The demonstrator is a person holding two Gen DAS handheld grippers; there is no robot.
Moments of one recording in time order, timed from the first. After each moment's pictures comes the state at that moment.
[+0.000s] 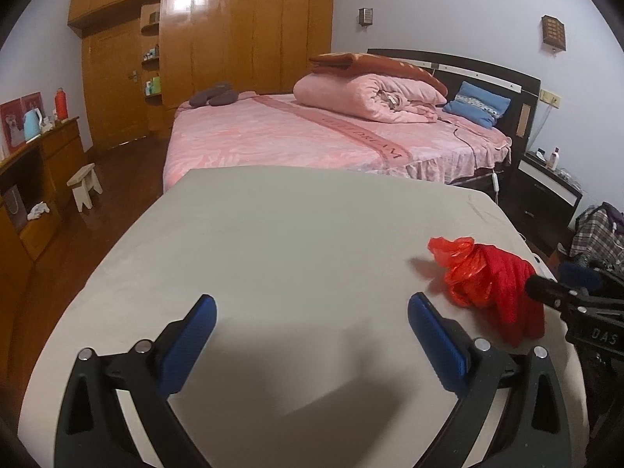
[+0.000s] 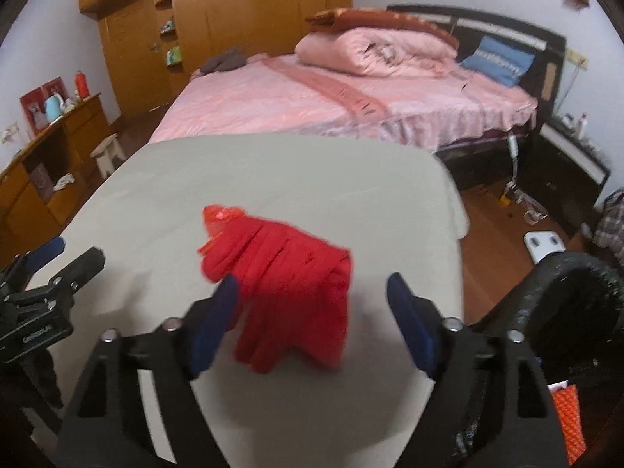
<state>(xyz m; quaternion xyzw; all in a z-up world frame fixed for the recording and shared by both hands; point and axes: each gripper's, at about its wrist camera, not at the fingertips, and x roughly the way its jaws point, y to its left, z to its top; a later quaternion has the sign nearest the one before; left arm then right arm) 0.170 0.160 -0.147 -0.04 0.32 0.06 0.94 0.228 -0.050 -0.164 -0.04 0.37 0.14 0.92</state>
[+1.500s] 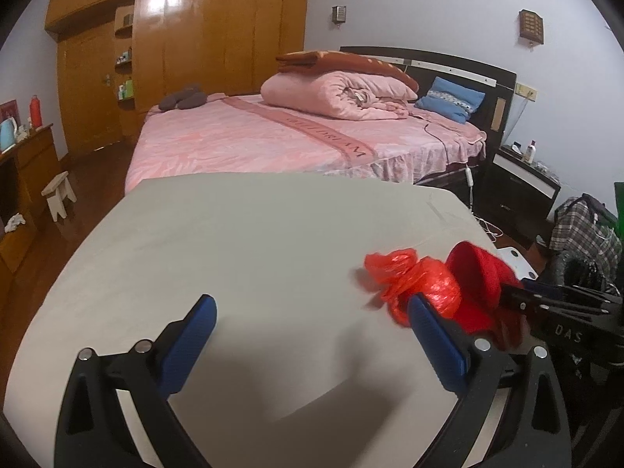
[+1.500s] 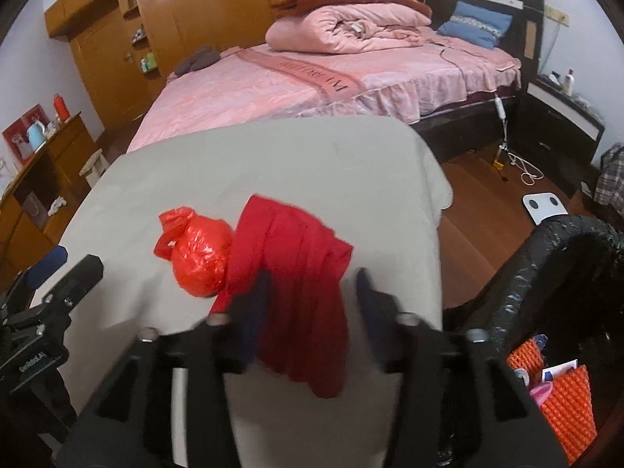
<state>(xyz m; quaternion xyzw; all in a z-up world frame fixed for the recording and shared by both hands) 0.193 0.112 -0.146 -0.04 0.32 0.01 0.95 0.248 -0.087 -0.183 0.02 0.42 0.12 0.90</state>
